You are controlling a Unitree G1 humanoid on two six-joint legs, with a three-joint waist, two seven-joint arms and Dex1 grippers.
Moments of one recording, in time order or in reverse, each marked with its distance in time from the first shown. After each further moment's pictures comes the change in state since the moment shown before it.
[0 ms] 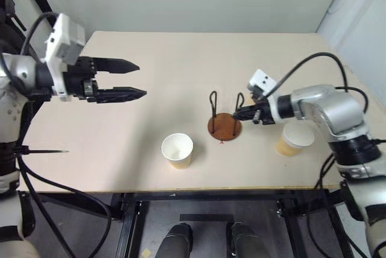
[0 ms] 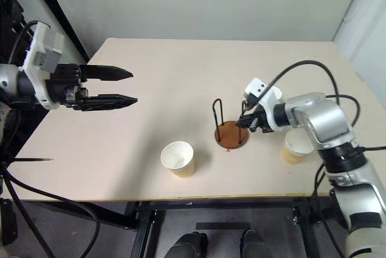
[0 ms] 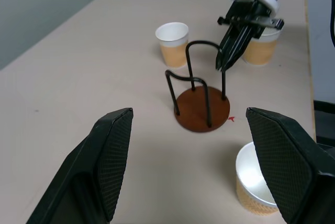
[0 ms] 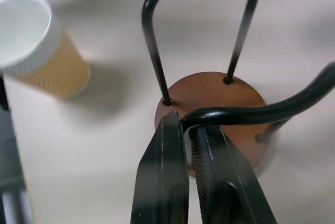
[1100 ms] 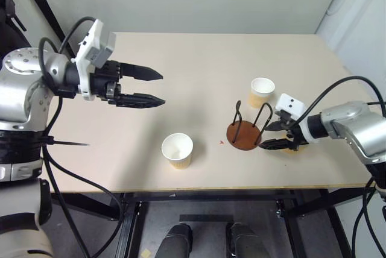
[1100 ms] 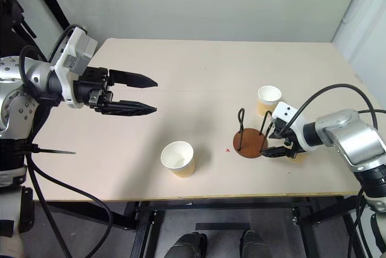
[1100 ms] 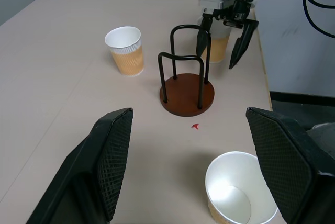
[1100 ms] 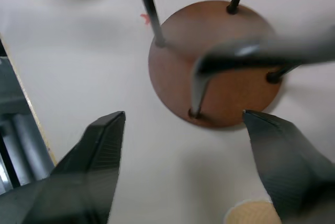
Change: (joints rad) left arm -0.115 -0.073 -0.116 0.048 0.045 -0.009 -0.103; right arm 0.176 -0.227 -0.003 -0.086 0.001 -0.047 0.078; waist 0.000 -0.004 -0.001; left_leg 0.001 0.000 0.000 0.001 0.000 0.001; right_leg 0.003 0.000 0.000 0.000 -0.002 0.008
